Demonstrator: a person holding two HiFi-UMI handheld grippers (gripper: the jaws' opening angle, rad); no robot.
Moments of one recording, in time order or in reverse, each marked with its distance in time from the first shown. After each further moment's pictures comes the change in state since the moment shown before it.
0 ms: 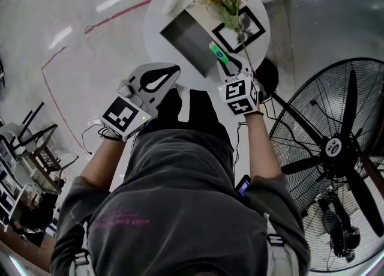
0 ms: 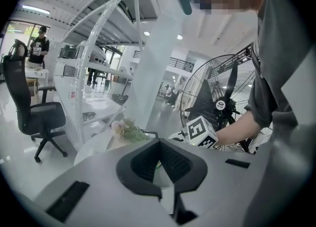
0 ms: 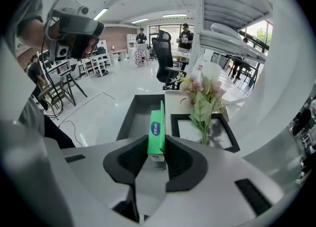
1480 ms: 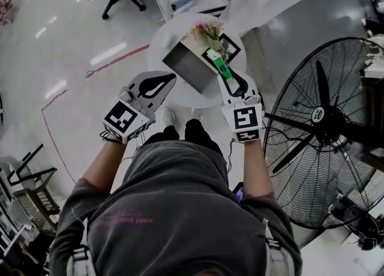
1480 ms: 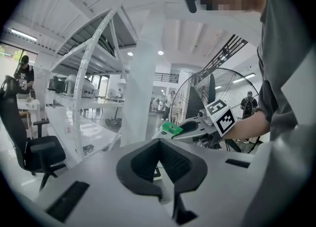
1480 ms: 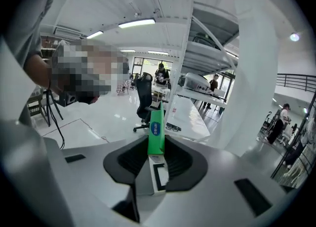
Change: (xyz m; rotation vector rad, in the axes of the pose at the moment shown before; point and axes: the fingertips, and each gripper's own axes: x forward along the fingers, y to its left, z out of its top) left arm -0.078 -0.042 0.076 0.283 -0.239 -0.054; right arm -0.184 0.011 0.128 0.036 -0.382 -0.300
